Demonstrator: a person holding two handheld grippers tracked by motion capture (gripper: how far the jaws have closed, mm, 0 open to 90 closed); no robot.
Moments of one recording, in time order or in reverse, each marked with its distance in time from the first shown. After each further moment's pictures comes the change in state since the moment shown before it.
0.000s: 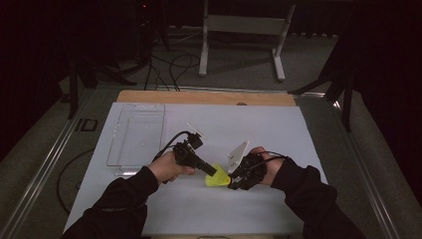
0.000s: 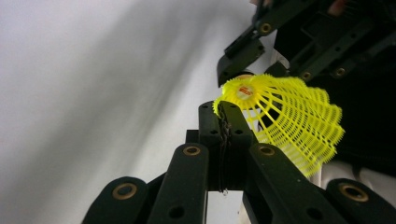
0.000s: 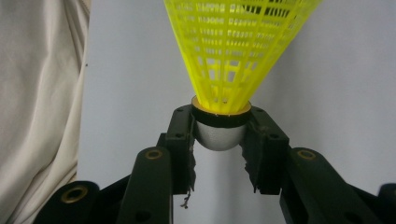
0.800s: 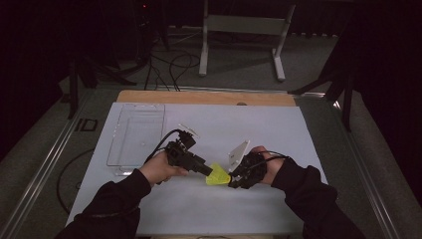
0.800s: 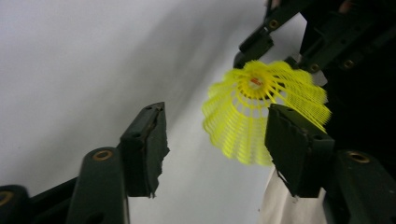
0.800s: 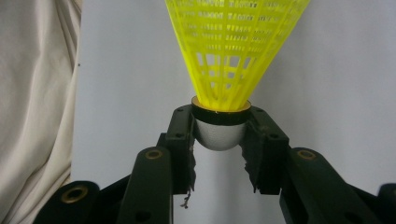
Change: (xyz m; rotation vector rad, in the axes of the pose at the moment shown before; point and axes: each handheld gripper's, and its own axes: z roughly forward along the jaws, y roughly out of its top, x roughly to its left) left arm -0.008 -0.010 -0.016 -0.063 0.140 0.019; right arm -0.002 -0.001 -0.001 0.001 -0.021 0.005
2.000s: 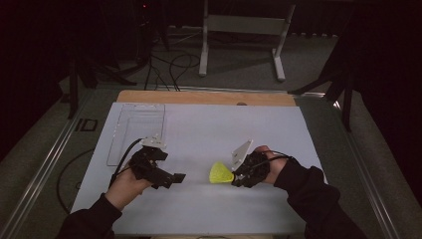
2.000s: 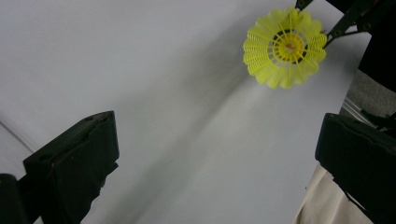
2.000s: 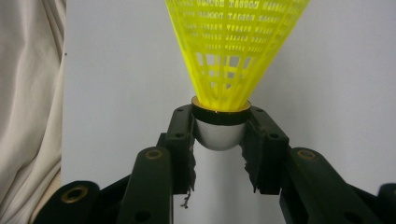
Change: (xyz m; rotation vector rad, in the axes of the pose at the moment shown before) left arm -0.034 -0.064 -0.063 -0.174 0.312 0.032; right arm -0.003 -0.009 -0.002 0.015 -0.027 0.029
